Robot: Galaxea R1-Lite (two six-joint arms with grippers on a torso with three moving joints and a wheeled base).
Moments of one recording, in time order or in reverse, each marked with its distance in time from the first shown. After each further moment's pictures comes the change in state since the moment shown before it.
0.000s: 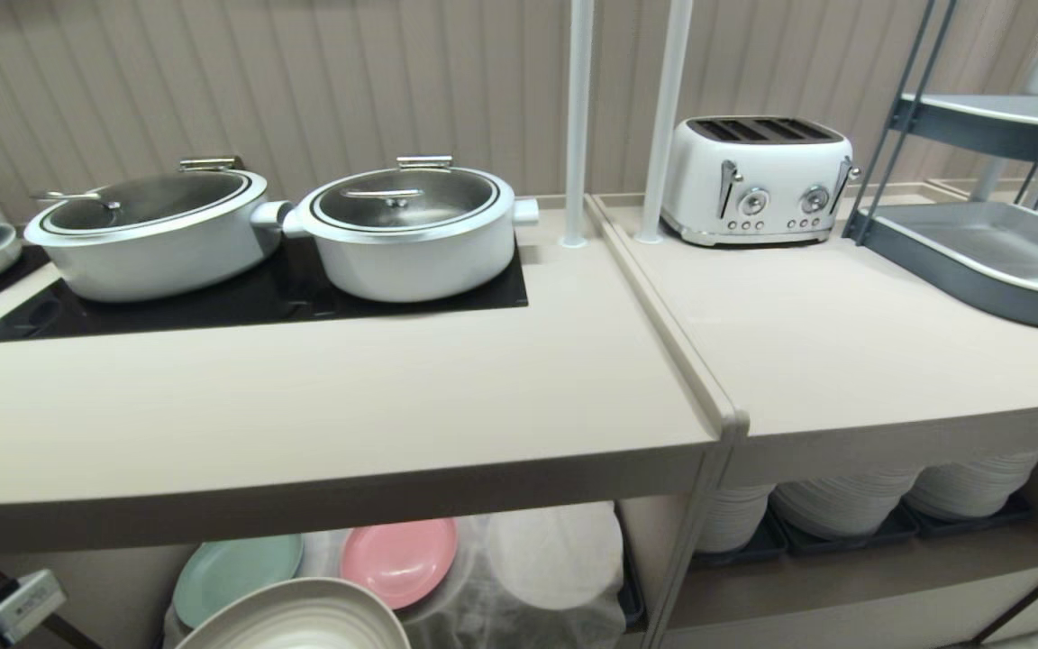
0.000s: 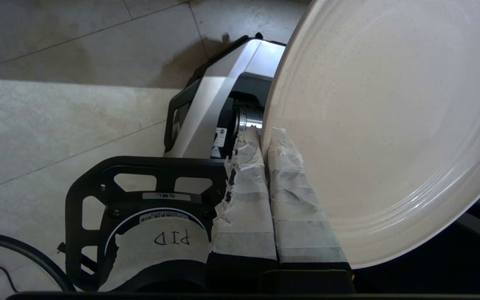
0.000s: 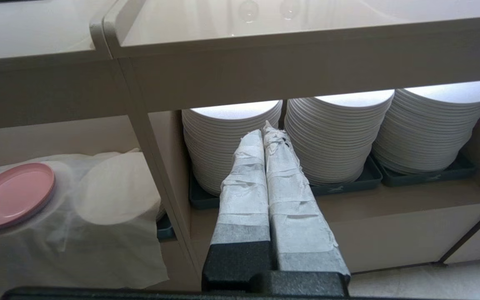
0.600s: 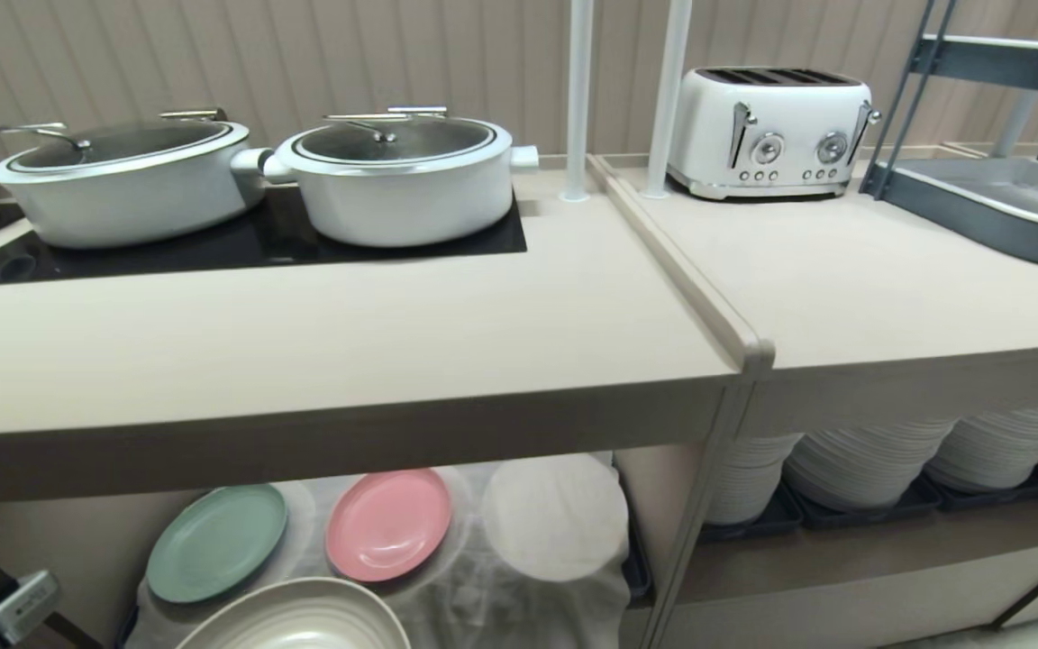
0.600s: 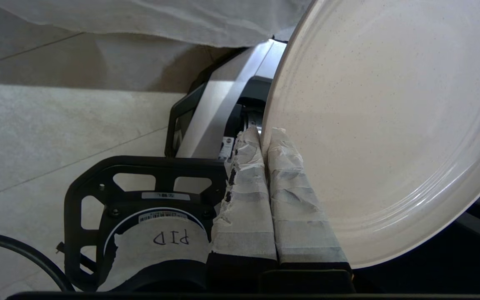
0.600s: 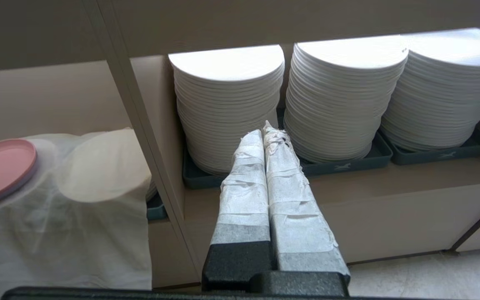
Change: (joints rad) left arm 0.000 0.000 0.001 0.001 -0.001 0.000; right arm 0.000 0.000 0.000 0.000 -0.001 0.000
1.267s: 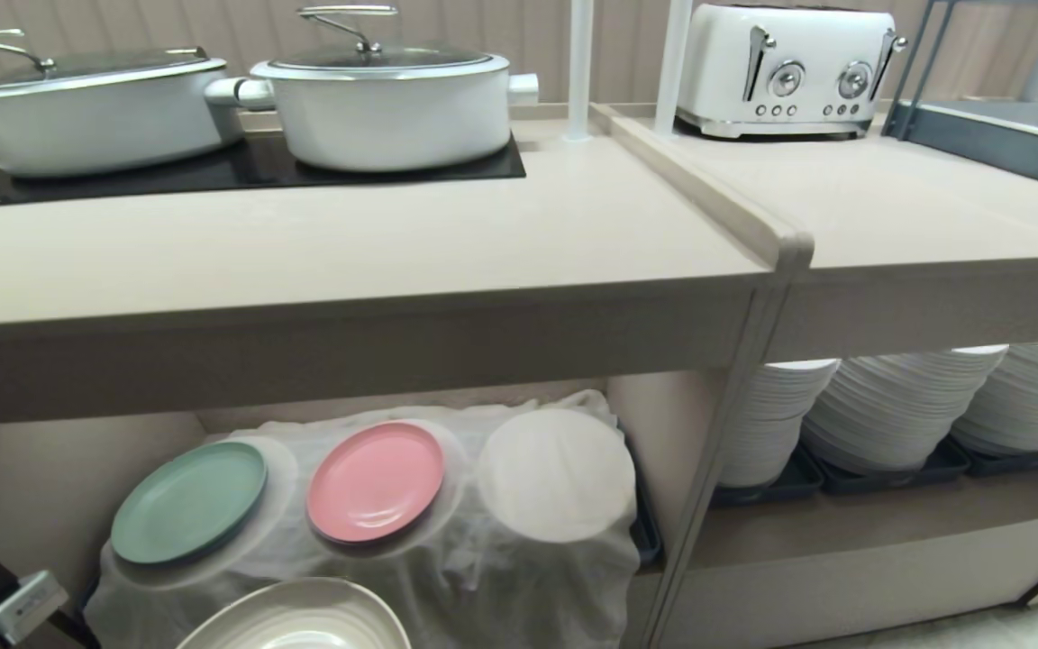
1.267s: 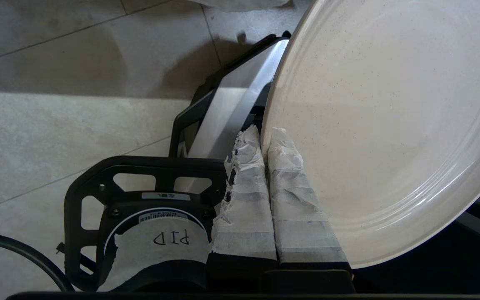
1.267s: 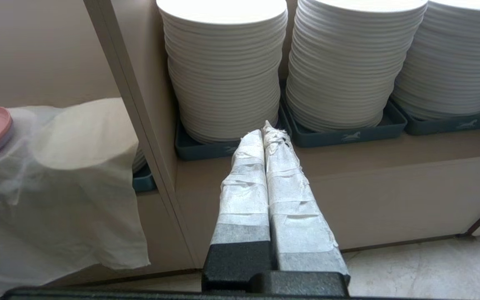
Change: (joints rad) left arm 0.000 0.000 0.002 -0.001 0.000 -0.001; right arm 0.000 0.000 0.000 0.000 0.000 0.000
